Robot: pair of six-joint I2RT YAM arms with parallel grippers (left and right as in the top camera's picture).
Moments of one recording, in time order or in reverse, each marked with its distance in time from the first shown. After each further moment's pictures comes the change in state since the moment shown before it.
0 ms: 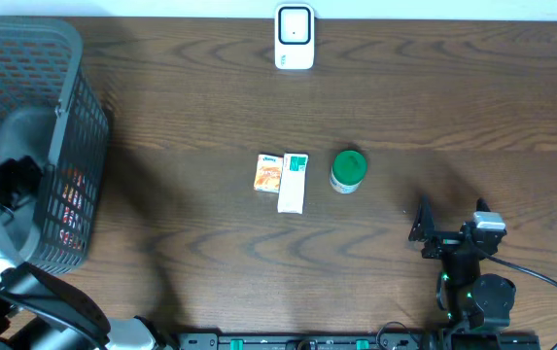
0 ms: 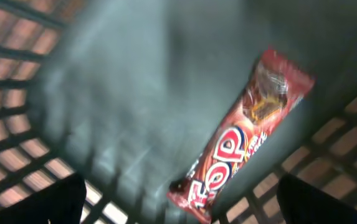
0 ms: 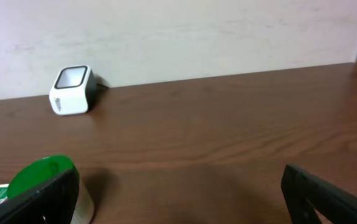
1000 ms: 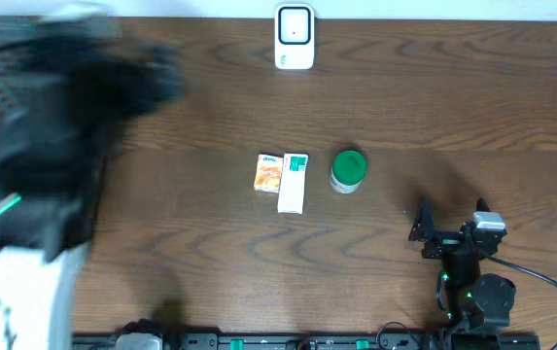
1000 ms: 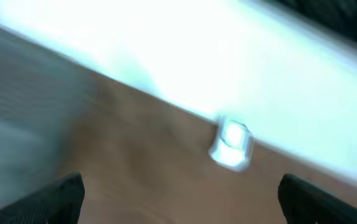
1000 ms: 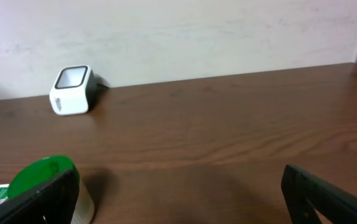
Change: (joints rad) left arm -0.743 -0.396 0.352 0.103 -0.025 -0.520; right arm 0.000 0.000 0.000 0.000 0.000 0.000
